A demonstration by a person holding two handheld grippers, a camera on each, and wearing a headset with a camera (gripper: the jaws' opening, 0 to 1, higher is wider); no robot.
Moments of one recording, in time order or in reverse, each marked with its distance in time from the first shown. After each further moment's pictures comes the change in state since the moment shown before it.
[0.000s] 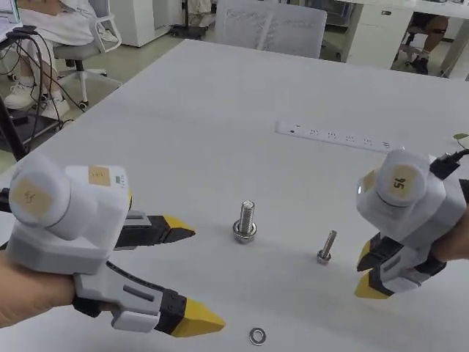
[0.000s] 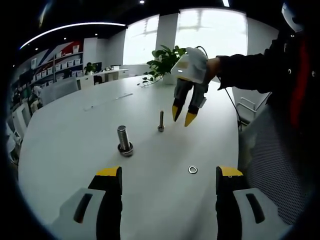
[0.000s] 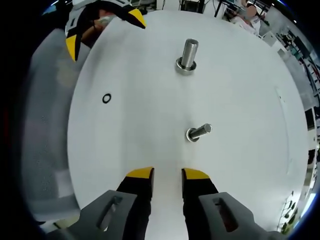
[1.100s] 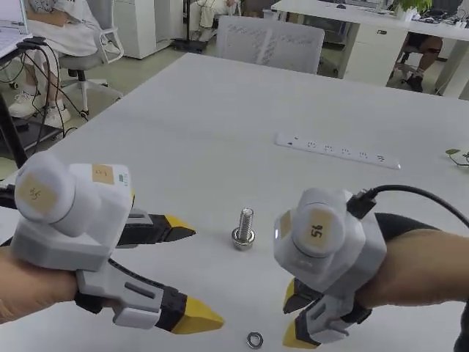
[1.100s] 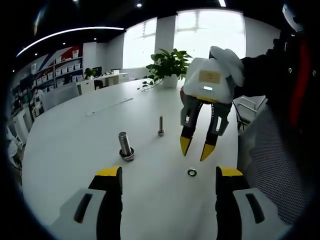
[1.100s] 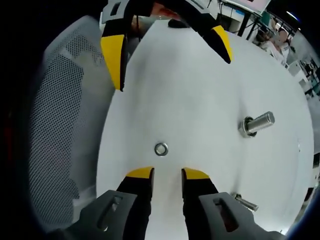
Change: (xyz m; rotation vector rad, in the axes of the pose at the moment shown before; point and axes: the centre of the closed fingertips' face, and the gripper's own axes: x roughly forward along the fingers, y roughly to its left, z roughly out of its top) left arm -0.008 -0.003 0.007 0.030 -0.020 0.014; right arm 0.022 0.087 0.086 -0.223 -0.058 0.117
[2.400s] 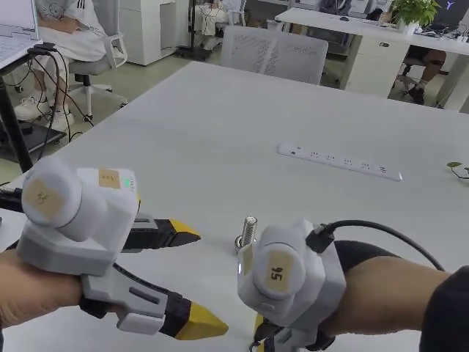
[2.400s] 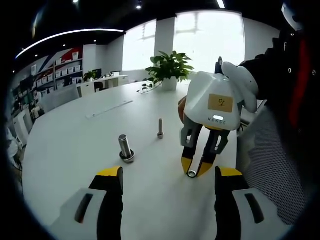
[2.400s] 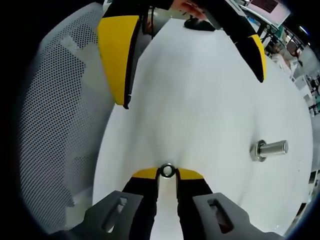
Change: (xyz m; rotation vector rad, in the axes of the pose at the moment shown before) left arm -0.002 -0.001 0.005 0.005 -0.020 0.001; right arm 0.021 0.008 0.017 -0.098 -0.002 -0.003
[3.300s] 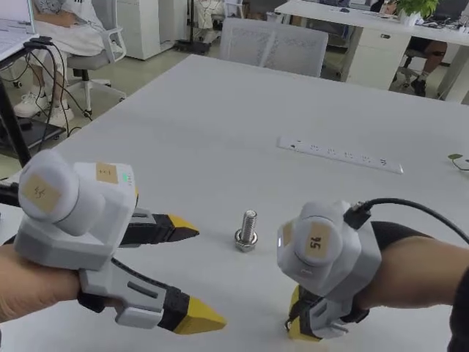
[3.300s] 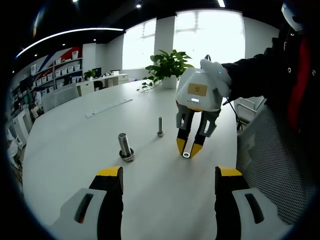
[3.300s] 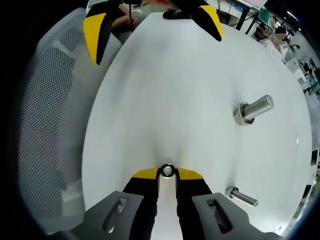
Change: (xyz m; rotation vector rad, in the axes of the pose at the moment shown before) left arm 0.000 0.000 -0.003 0.003 0.015 -0.004; right arm -0.017 -0.026 -0.053 0.116 0.055 -0.033
